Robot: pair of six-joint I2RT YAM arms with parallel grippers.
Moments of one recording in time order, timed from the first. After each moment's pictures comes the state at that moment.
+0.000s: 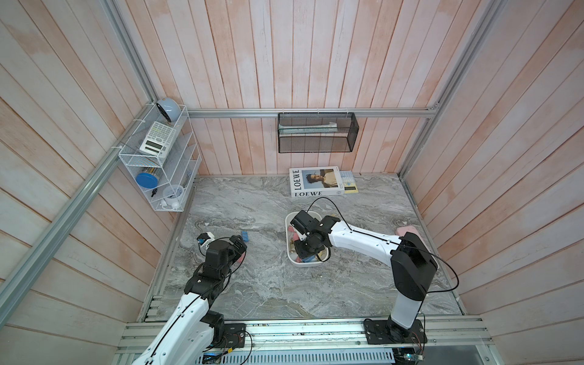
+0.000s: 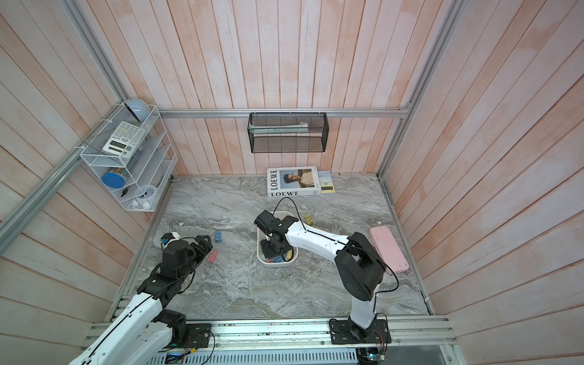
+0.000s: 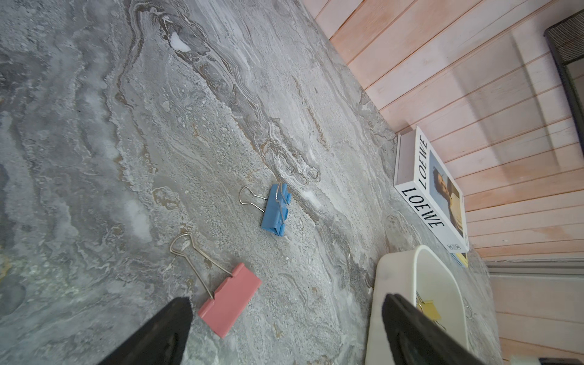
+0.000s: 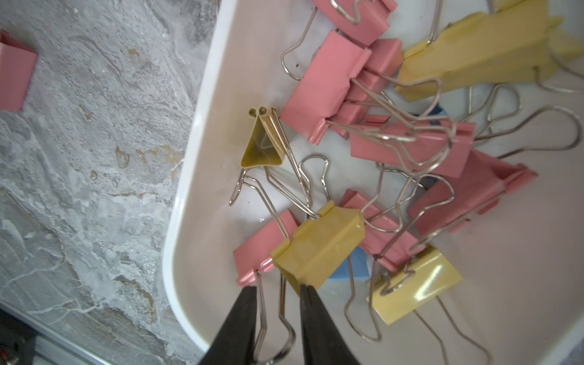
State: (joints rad) left arm -0.25 0.74 0.39 -0.24 -0.18 -0.92; right arm 0.90 1.82 1.36 -0.81 -0.02 0.48
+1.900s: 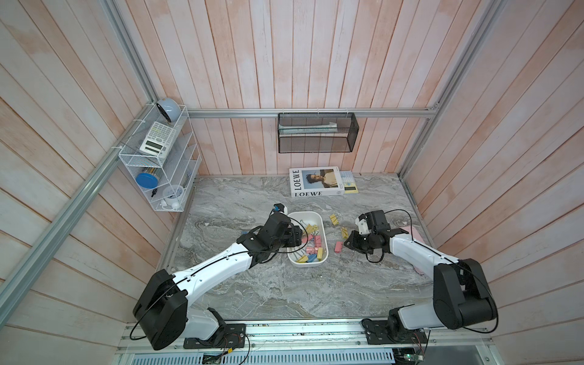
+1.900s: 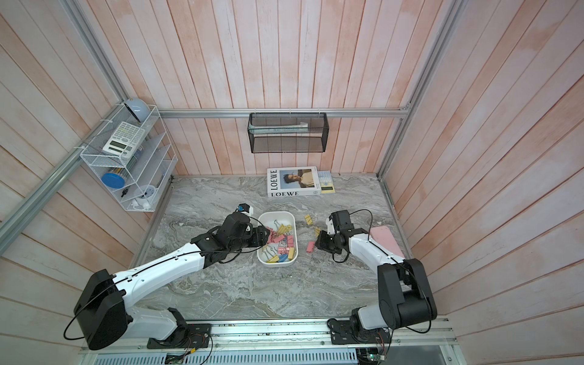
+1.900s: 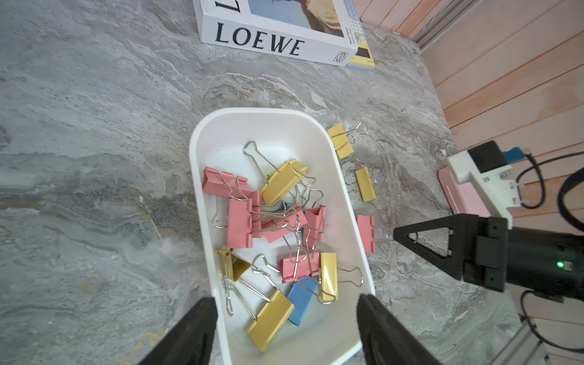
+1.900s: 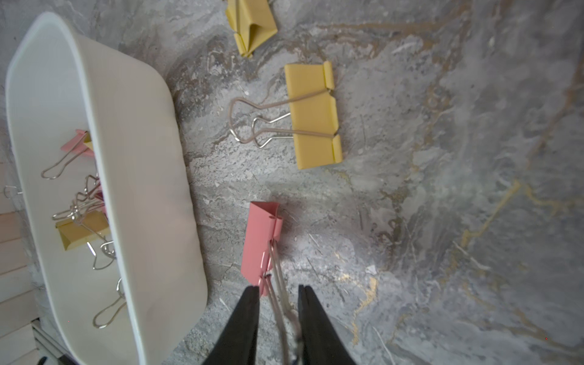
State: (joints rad) left arm -0.77 1.41 0.98 -0.30 -0.08 -0.63; right arm 0.23 1.45 0.78 -0.45 -0.33 0.47
